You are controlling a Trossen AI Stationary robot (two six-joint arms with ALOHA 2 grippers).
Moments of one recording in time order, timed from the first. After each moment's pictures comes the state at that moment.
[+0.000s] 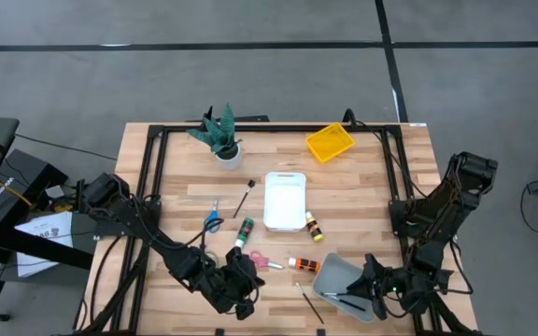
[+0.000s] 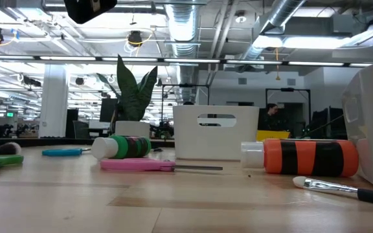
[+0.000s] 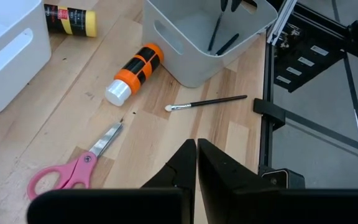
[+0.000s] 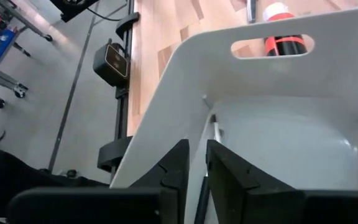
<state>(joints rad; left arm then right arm) -0.67 1.76 1.25 -0.26 -0.53 -0.84 1.16 1.43 0.54 0.11 0.76 1.21</state>
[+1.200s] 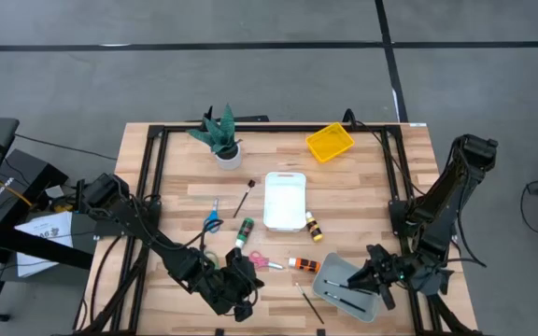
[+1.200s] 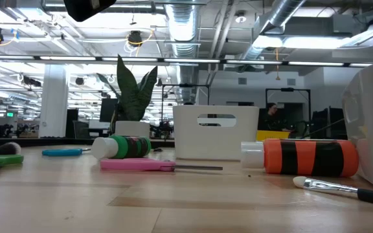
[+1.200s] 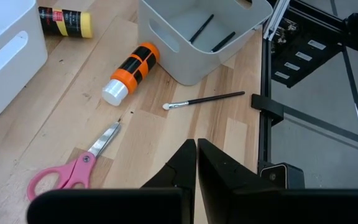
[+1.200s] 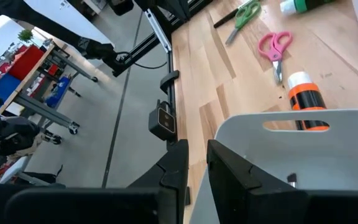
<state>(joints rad) -0.68 1.76 1.25 -0.26 -0.53 -0.82 1.10 1.16 0.54 0.11 0.77 1.11</state>
